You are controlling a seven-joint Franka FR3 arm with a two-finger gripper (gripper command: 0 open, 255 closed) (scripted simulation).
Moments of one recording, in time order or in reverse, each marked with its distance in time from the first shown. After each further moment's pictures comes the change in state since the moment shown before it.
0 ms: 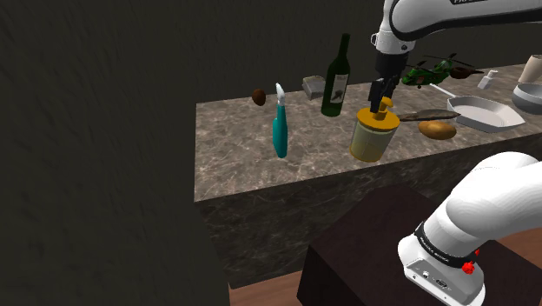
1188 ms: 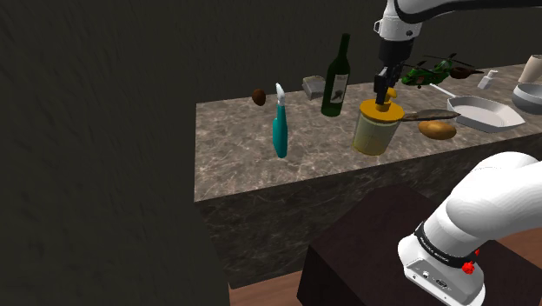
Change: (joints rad) arm 0.002 0.003 0.007 0.081 0.006 -0.079 -0.004
